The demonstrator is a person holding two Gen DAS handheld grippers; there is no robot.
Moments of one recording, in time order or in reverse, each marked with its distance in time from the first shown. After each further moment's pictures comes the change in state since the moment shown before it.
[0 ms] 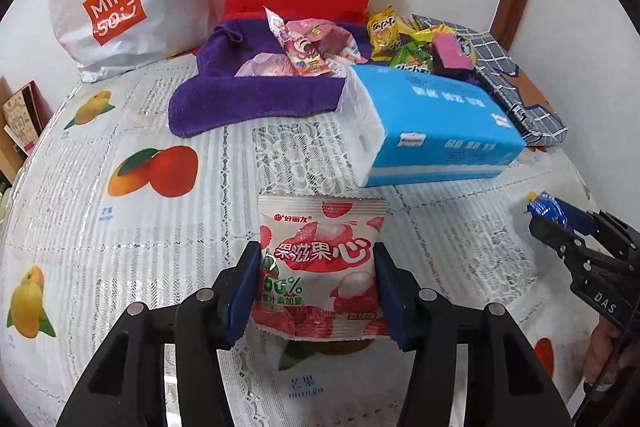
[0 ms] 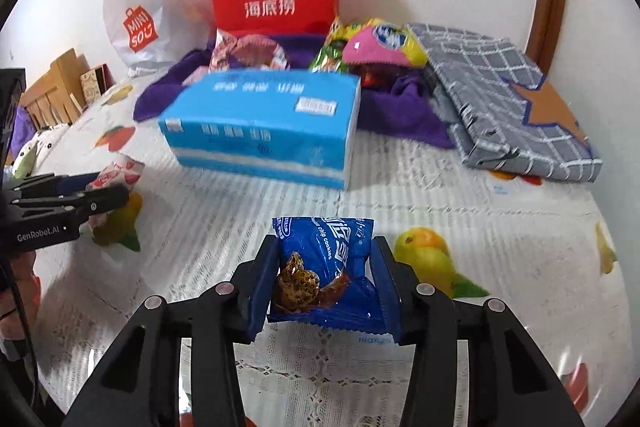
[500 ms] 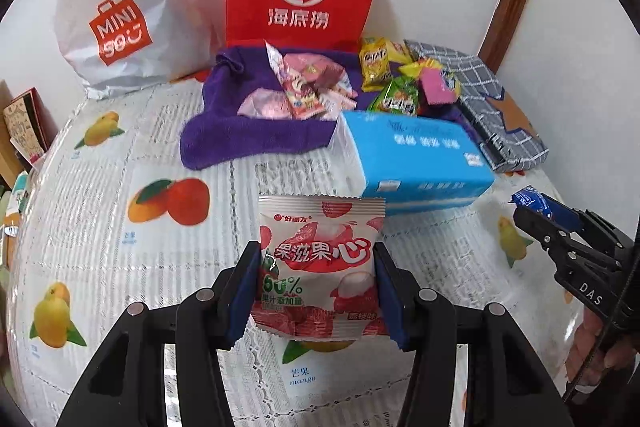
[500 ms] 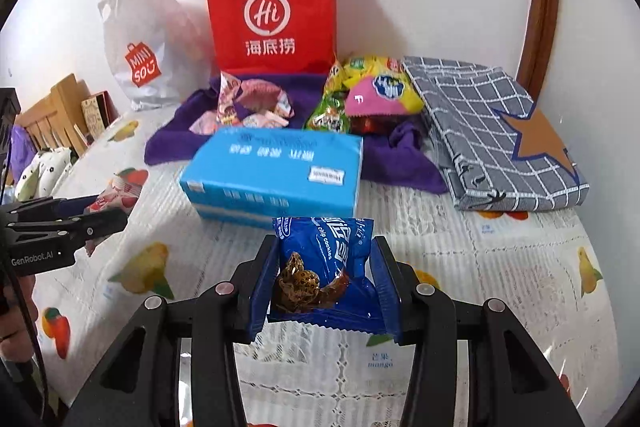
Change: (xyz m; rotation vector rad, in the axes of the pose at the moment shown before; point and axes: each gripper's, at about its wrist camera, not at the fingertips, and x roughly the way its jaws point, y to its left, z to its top) left arm -0.037 0.004 0.024 -0.017 -0.027 -0.030; right arm -0.027 0.009 0.033 0.033 -0.056 -0.003
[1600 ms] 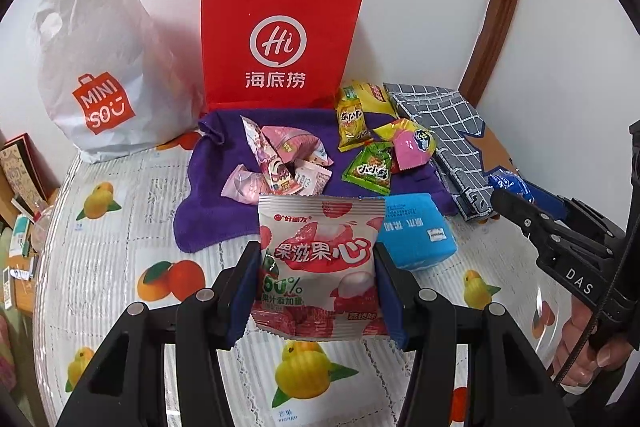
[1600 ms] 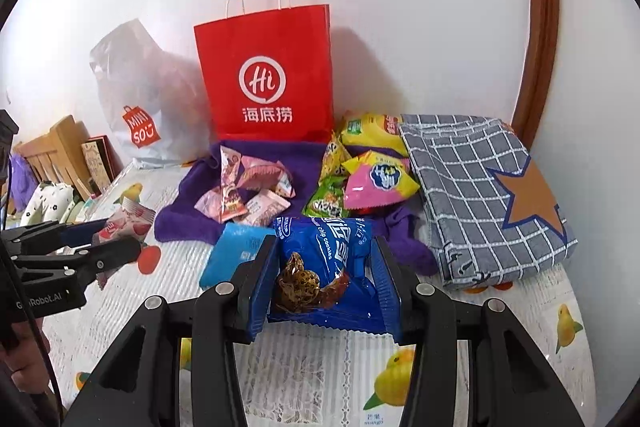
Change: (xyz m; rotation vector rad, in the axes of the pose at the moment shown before) left arm -0.030 -0.021 0.069 0.035 -0.050 -0.033; right arm -0.023 0.001 0.081 0.032 -0.082 -0.002
